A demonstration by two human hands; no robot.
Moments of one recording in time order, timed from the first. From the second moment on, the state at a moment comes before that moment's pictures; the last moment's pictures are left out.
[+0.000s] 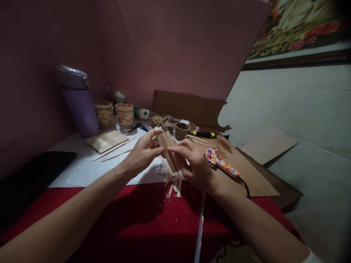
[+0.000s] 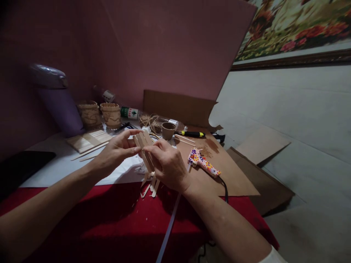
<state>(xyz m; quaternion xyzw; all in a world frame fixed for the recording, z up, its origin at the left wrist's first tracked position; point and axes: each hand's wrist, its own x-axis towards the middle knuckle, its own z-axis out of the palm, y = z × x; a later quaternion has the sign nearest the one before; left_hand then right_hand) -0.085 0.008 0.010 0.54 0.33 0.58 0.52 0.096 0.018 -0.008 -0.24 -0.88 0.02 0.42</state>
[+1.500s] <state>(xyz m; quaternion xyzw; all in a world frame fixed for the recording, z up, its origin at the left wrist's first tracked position) -0.083 -0.004 0.022 0.57 0.38 0.53 0.51 0.090 0.013 -0.002 -0.21 -0.87 0.03 0.44</state>
